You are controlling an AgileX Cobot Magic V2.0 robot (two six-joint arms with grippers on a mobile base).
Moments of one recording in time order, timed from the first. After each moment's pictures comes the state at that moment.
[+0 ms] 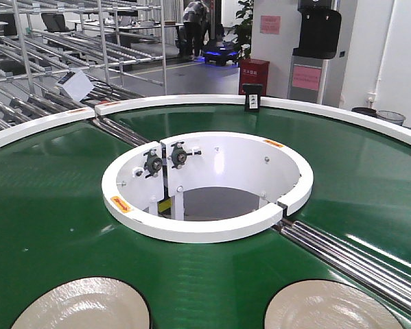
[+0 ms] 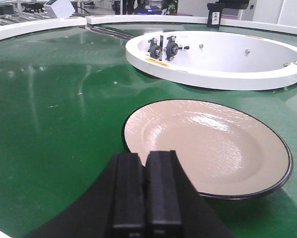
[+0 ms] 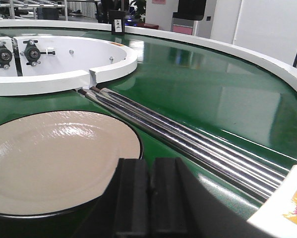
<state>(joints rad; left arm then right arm) -0.04 -0.01 0.03 0.03 0.20 -0.08 -0.06 -0.01 0.03 -0.13 0.19 0.02</state>
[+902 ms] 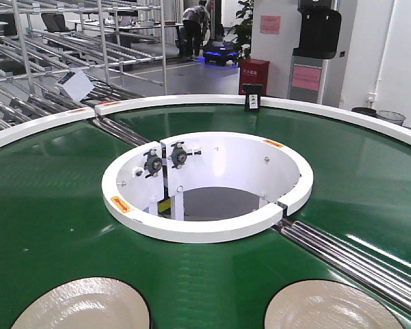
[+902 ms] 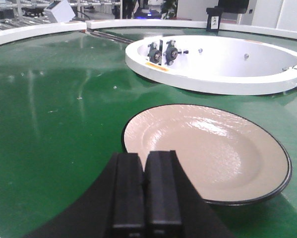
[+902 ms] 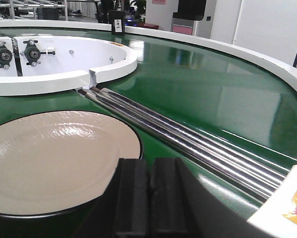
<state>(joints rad) -0.04 -0.01 0.03 0.03 0.18 -0.08 -0.06 -0.01 0.03 -0.13 0.19 0.02</state>
